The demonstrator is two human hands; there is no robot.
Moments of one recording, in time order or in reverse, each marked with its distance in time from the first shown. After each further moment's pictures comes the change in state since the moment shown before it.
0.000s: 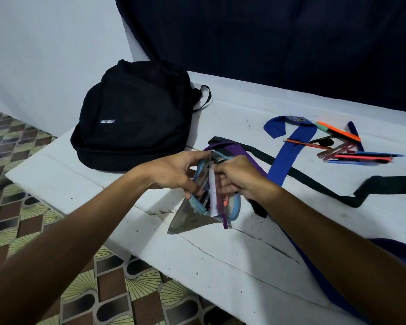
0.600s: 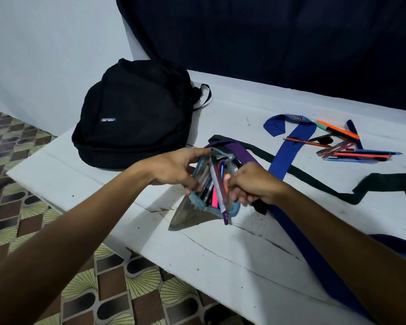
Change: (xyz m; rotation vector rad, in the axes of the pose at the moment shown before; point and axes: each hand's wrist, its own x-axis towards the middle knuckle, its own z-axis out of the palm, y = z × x) left_hand 0.001 -0.002 -0.004 0.001 0.008 -0.013; right_hand -0.011 0.017 -0.029 -0.381 -0.072 0.050
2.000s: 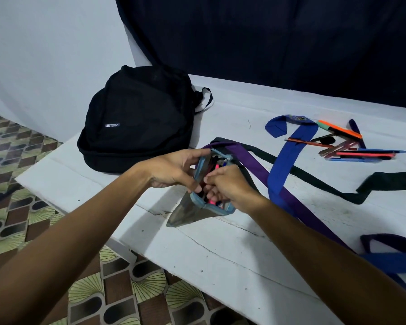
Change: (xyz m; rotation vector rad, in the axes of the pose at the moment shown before) left_hand -0.010 0.004 -0.001 -0.156 -0.036 0.029; right_hand 0.006 -0.023 0.054 0.463 0.075 -0.083
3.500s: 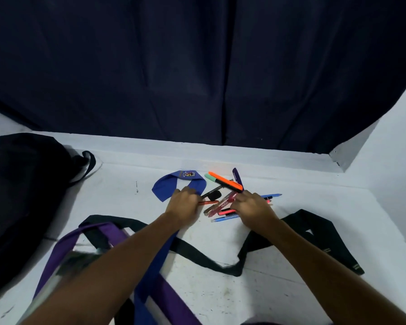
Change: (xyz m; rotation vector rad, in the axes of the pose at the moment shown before) left_hand 0.348 0.054 0.146 1.305 0.440 0.352; right_hand 0.077 0.049 -0.394 -1.619 0.422 -0.637
